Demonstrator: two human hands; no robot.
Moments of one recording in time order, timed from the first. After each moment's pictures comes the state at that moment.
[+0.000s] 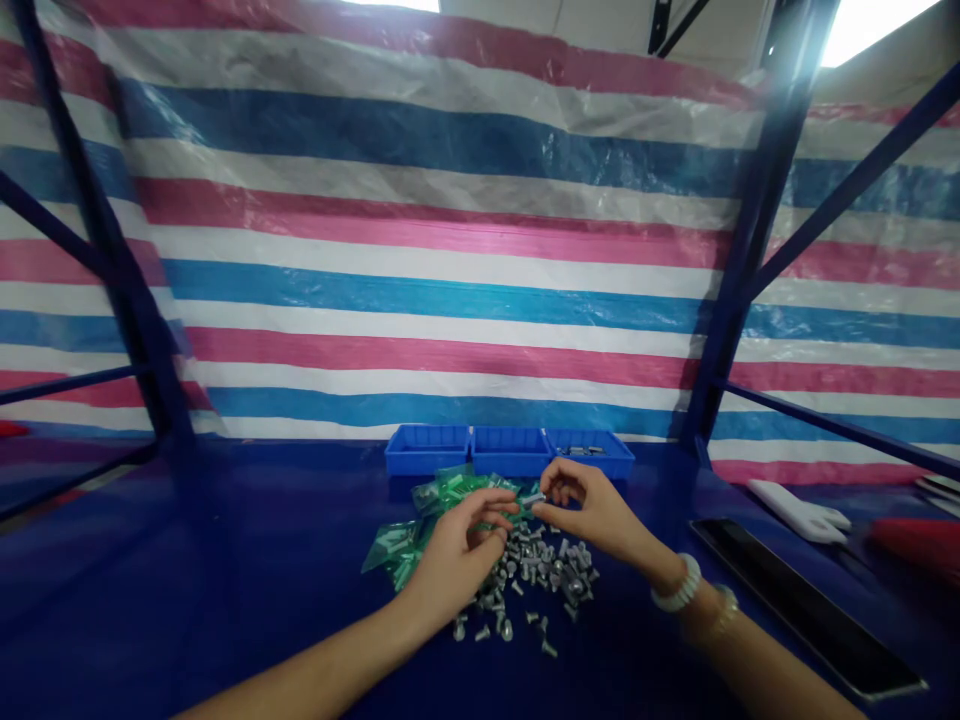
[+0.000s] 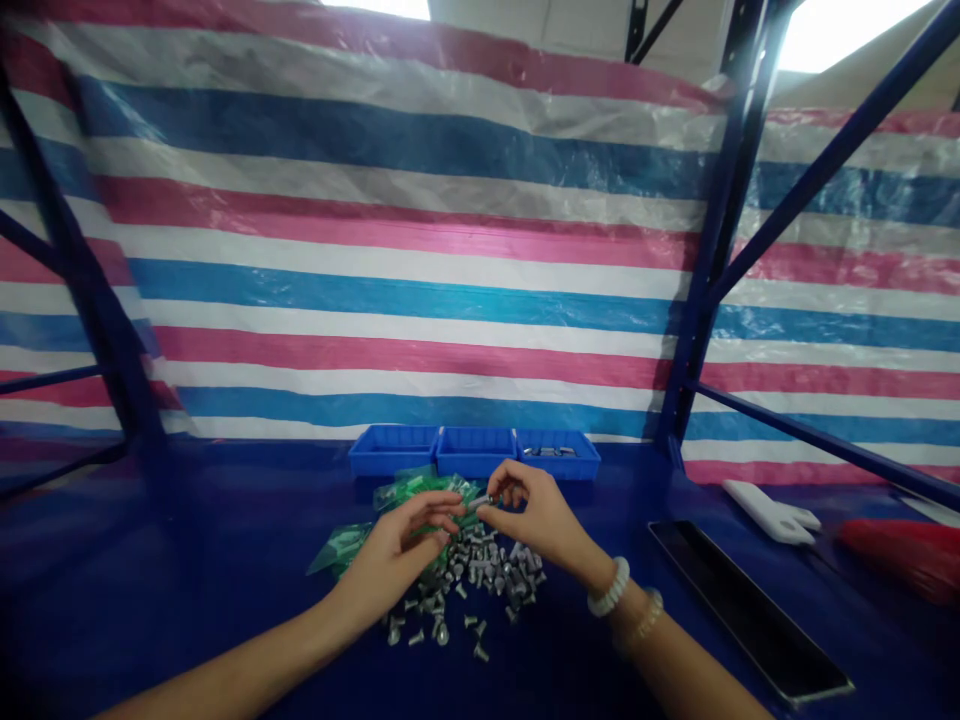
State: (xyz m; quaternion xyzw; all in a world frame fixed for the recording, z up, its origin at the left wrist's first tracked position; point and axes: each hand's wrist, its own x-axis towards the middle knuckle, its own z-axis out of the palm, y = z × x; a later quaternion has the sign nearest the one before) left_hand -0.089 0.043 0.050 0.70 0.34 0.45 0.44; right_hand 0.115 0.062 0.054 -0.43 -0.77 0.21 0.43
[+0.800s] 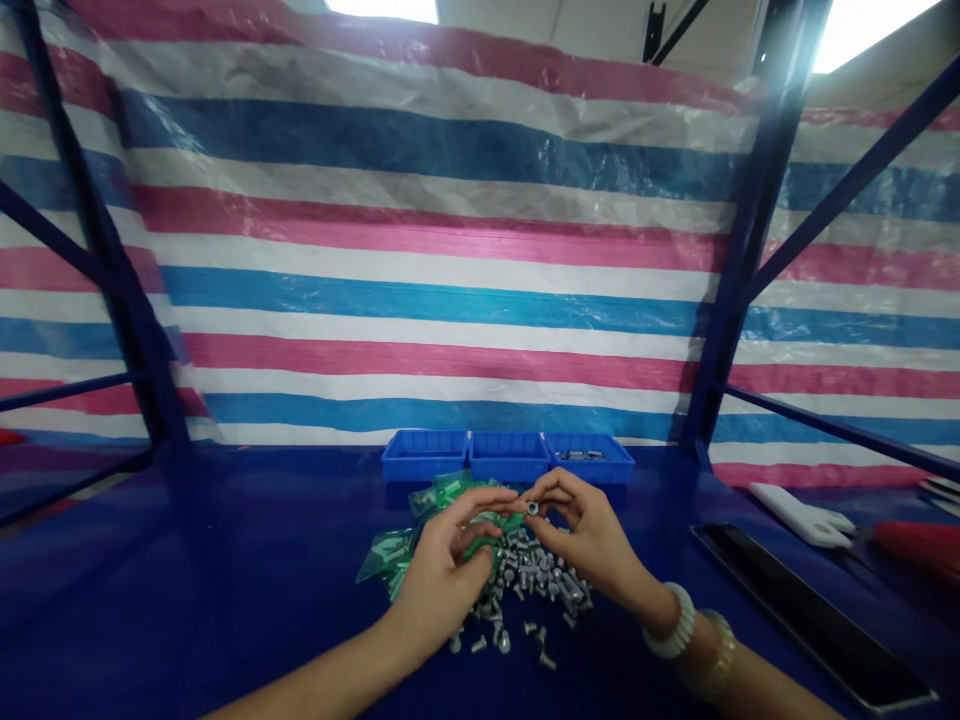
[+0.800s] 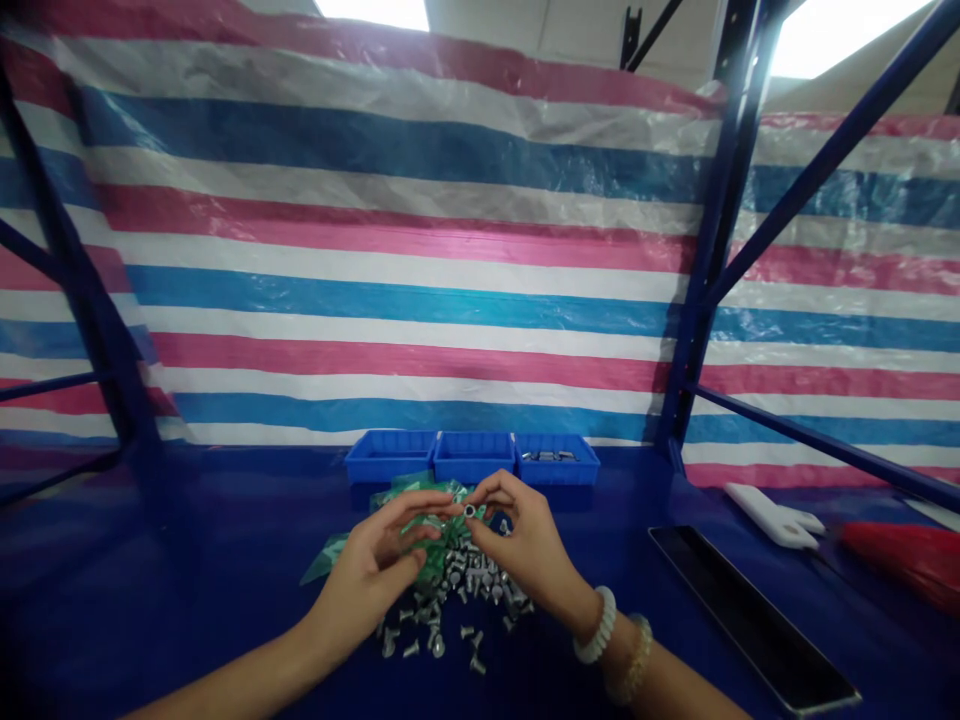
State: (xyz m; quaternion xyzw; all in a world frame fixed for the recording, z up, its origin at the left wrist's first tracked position) left_hand -0.091 0.029 0.065 0.70 0.26 0.50 0.44; right_hand 0.090 0.043 0.051 -0.35 -0.70 0.28 0.55
